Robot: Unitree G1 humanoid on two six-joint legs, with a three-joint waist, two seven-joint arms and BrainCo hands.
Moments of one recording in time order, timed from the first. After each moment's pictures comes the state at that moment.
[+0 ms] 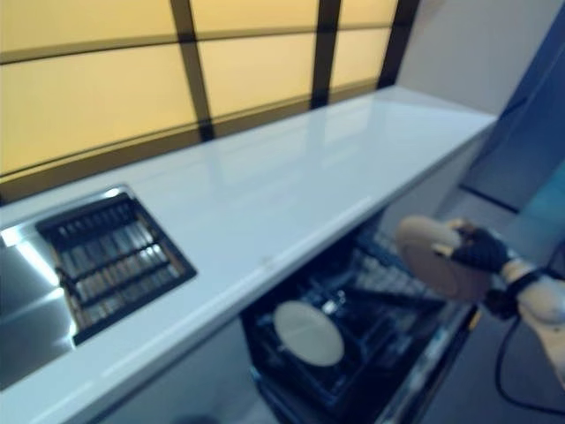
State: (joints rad) left arm 0.02 0.36 -0.22 1.08 -0.09 -0.04 0.06; right arm -0.04 -1.03 -0.12 -0.14 0.08 0.13 0.21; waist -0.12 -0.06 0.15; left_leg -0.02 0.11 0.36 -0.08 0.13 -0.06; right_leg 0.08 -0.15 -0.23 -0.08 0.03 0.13
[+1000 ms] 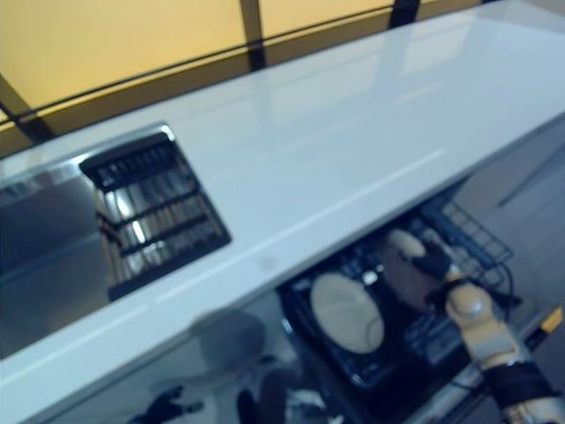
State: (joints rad) left arm -0.09 0.37 -0.28 0.98 -0.09 -0.03 0.04; right arm -0.36 -0.80 0.12 0.26 -0.03 0.16 0.00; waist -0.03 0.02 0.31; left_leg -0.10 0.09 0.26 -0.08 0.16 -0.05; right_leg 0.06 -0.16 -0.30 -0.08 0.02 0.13
